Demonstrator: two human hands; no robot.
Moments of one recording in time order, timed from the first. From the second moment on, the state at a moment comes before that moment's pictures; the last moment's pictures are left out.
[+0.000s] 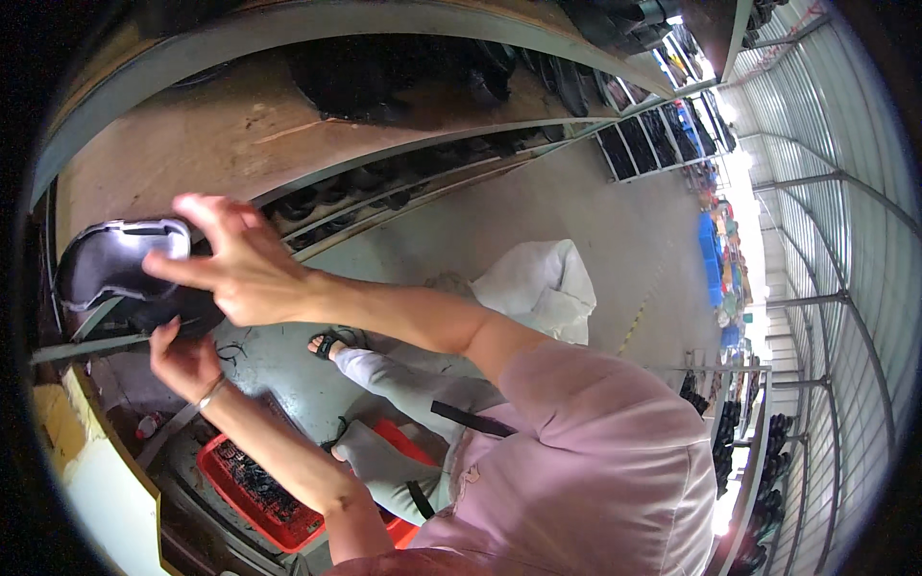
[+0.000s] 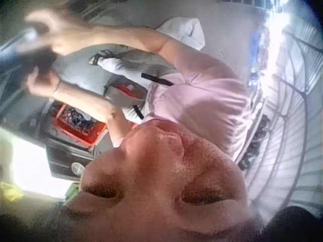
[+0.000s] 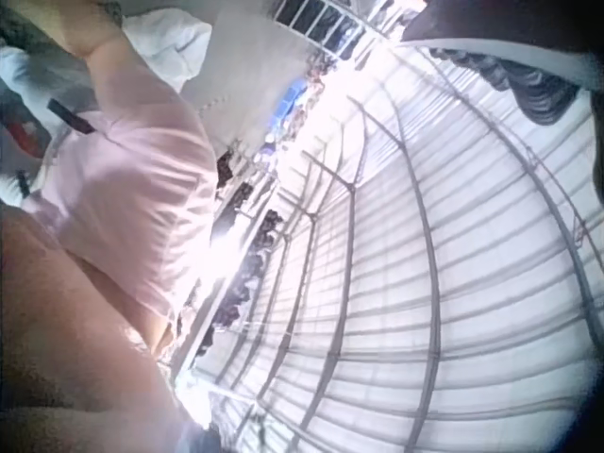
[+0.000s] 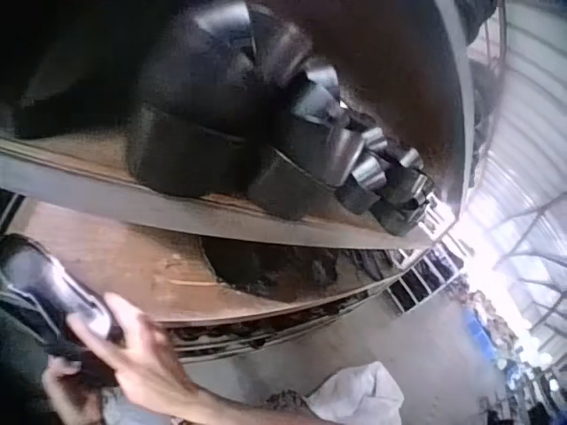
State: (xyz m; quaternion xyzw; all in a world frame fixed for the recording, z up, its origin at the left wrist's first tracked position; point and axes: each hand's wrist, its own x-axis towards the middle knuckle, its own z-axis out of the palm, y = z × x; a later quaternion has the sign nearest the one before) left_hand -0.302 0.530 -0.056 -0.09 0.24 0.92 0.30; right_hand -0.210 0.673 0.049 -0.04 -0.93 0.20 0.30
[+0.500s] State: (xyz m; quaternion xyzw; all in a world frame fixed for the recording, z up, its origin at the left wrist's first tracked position) left_hand -0.299 0.507 -0.058 -0.07 0.46 0.85 0.25; right_hand -0.103 0.875 0.069 -0.31 -0.88 -0.21 0.30
